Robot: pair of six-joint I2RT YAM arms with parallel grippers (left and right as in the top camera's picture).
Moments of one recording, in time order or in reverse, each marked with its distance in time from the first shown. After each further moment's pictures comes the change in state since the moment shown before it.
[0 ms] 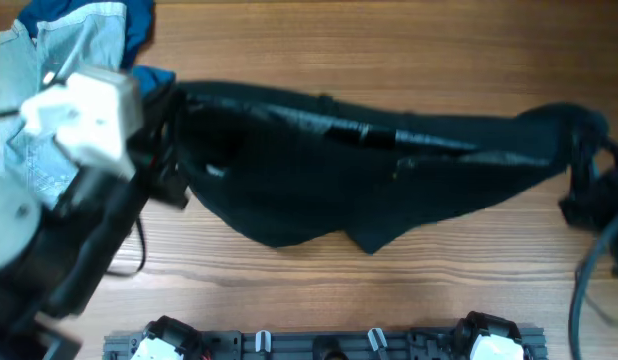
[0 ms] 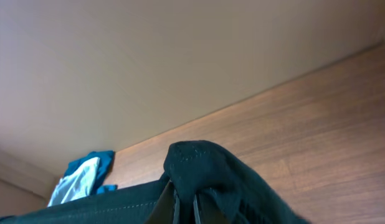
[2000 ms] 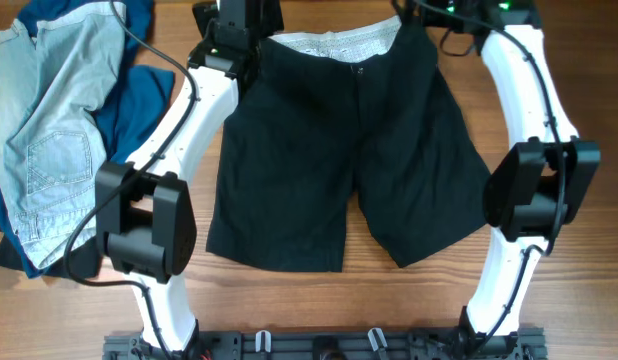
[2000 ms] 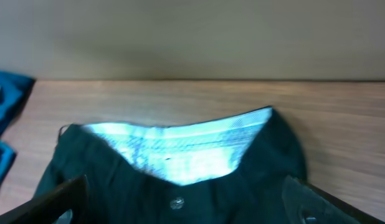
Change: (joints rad) left arm 0.139 1.080 0.014 0.693 -0.310 -0.191; right arm 0.310 1.316 0.302 0.578 -0.029 -0.265
